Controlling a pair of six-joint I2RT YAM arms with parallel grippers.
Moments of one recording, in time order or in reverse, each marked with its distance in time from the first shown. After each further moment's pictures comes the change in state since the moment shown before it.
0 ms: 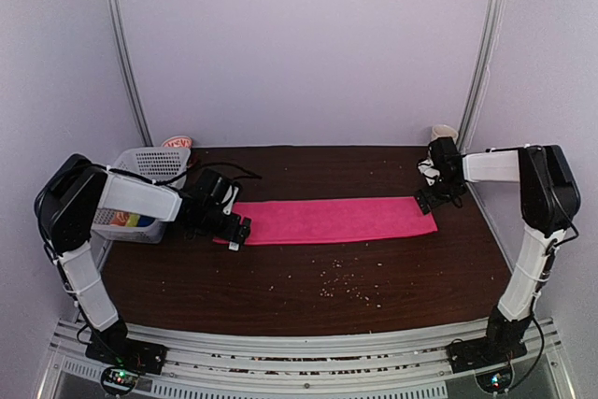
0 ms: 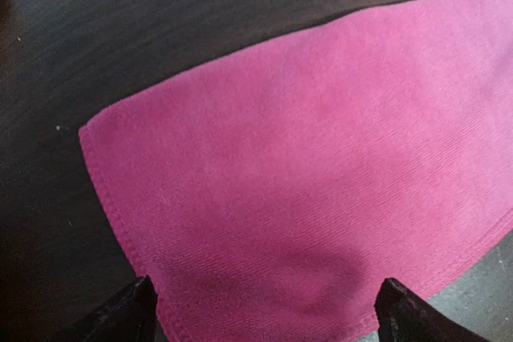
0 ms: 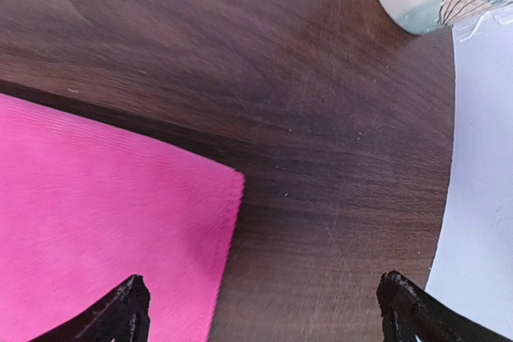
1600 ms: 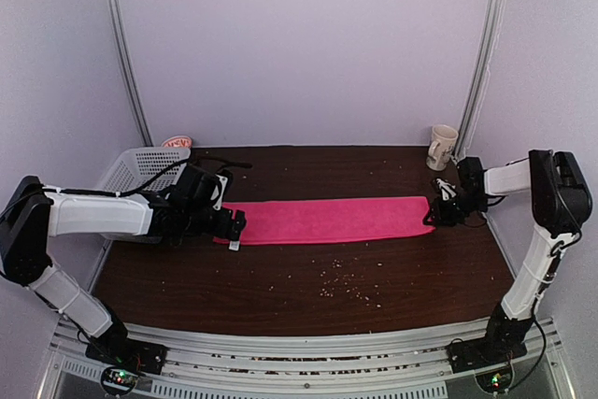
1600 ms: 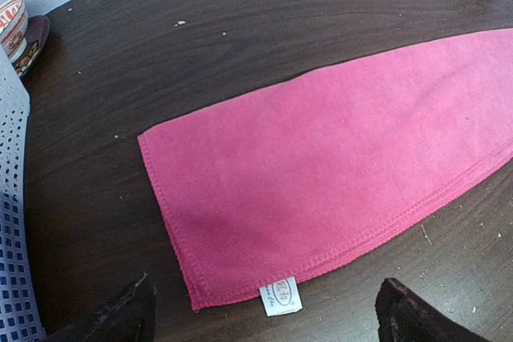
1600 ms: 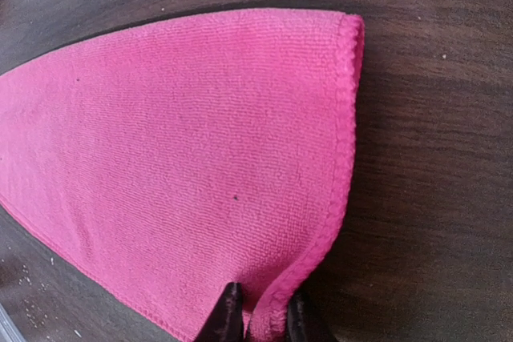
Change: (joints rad) left arm -0.095 -0.303 -0.134 -0.003 -0.103 -0.070; right arm -0.184 -0.038 -0.194 0.032 -0.687 0.241
